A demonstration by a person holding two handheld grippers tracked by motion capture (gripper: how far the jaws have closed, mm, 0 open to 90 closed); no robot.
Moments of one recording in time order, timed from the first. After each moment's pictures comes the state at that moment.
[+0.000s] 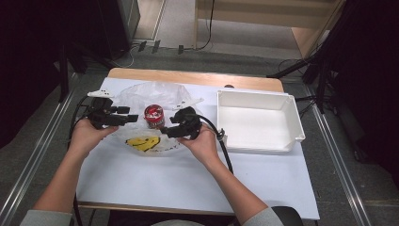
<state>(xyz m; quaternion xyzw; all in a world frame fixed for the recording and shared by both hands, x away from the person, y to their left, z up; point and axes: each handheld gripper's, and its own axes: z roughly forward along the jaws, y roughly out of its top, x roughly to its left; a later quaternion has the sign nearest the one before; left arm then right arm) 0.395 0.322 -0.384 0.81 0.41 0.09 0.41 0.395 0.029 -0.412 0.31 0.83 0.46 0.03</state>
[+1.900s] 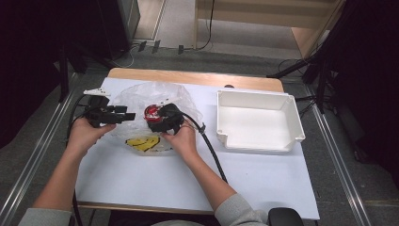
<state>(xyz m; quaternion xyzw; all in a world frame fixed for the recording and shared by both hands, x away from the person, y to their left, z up) 0.401 0.334 -0.386 0.80 0.43 0.08 0.42 0.431 0.090 -0.451 0.36 0.83 0.43 0.08</state>
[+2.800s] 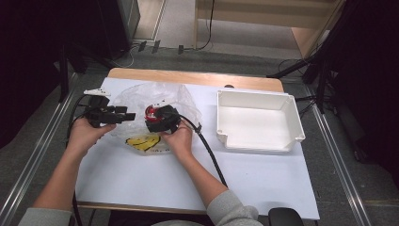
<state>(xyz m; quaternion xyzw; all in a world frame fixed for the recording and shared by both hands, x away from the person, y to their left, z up) 0.402 0.335 -0.389 0.80 0.43 0.07 0.41 0.435 0.100 -0.462 0.34 0.83 0.43 0.12</state>
